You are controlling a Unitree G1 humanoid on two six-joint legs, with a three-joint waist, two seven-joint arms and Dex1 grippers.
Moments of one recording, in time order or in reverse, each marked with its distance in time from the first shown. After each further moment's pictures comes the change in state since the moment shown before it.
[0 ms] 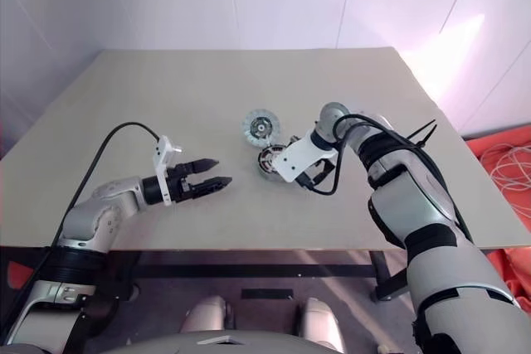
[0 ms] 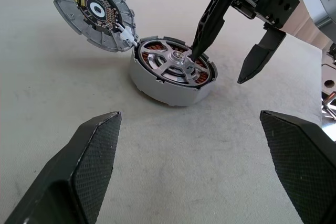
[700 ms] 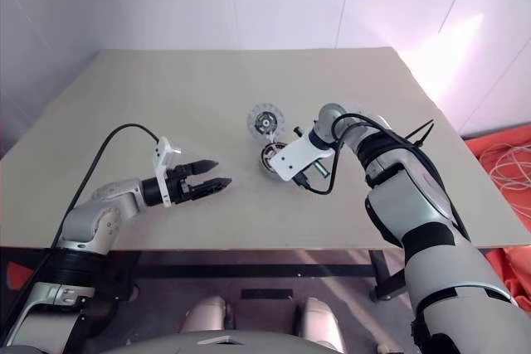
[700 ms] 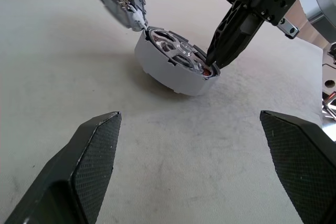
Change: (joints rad) left arm 0.009 0.000 0.001 -0.001 0.000 -0.002 0.004; right arm -0.012 0.009 -0.004 0.035 -0.039 -0.016 -0.081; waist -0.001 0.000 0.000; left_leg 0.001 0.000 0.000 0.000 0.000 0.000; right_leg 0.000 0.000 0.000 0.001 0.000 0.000
